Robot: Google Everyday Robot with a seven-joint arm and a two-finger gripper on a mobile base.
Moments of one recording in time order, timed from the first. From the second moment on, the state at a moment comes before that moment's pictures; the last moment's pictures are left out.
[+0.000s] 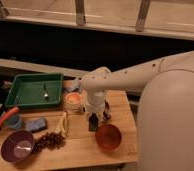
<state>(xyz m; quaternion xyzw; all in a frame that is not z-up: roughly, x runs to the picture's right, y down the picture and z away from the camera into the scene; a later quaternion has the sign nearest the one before) 0.016 0.148 0.735 -0.28 0.26 0.70 0.60</state>
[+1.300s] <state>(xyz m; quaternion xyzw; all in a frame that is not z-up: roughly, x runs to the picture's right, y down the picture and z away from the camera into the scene) 0.079 0.189 0.746 -0.28 0.33 0.74 0.52</state>
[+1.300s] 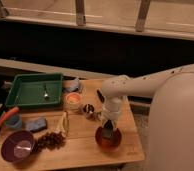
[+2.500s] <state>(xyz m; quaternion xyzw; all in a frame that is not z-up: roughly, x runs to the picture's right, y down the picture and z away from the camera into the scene) 0.093 0.222 0.731 -0.28 0.36 0.74 0.50</state>
